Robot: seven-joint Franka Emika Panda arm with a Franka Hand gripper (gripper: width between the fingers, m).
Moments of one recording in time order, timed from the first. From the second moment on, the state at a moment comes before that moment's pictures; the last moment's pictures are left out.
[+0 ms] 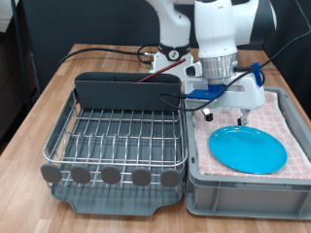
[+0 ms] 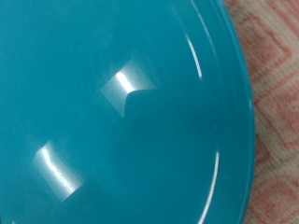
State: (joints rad) arm -0.01 0.18 0.29 -2.52 0.56 3.02 1.20
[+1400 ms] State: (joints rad) arm -0.06 0.31 0.37 -2.42 0.64 3.08 1.08
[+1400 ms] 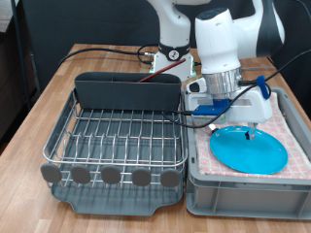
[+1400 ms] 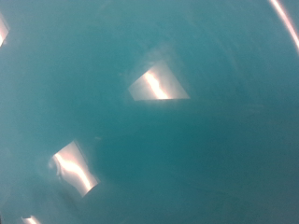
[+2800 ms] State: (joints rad) arm 0.20 0.24 0.08 -2.43 0.39 3.00 1.36
